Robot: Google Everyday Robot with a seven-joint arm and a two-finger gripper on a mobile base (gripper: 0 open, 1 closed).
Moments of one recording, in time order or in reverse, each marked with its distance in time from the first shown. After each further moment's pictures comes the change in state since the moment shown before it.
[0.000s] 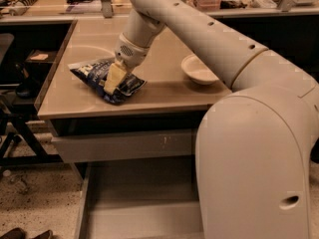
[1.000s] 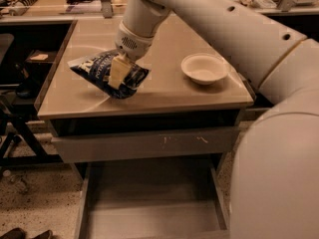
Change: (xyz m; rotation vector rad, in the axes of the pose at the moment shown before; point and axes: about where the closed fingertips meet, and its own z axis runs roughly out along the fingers) arm 0.005 0.035 -0.047 0.119 0.015 -0.114
